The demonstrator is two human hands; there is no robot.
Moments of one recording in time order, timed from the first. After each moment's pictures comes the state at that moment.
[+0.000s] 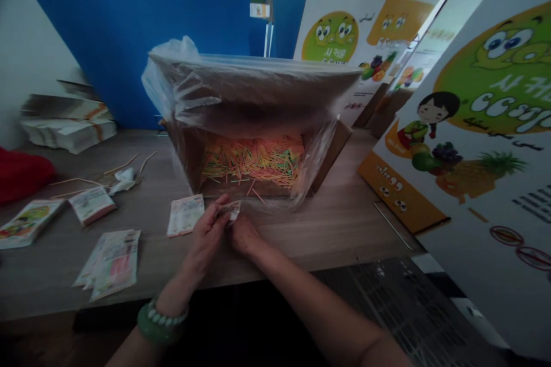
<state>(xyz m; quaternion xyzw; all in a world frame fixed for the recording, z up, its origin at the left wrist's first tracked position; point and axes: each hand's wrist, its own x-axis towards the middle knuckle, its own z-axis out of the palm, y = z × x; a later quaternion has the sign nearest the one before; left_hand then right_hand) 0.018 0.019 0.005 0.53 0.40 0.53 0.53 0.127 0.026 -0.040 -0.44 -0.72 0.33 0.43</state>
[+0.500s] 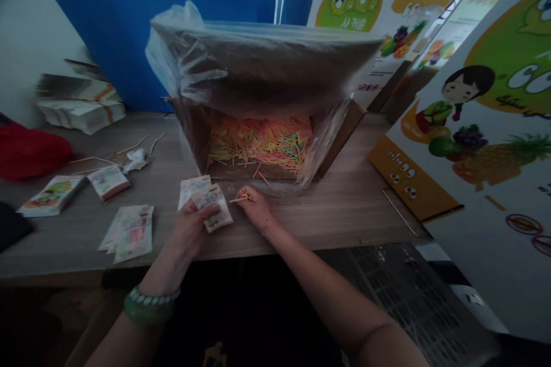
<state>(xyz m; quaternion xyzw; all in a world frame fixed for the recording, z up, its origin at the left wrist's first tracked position) -0.019 0.002 0.014 0.30 0.45 0.54 0.64 0.146 0.015 -0.026 -0.52 -0.55 0.43 0.49</state>
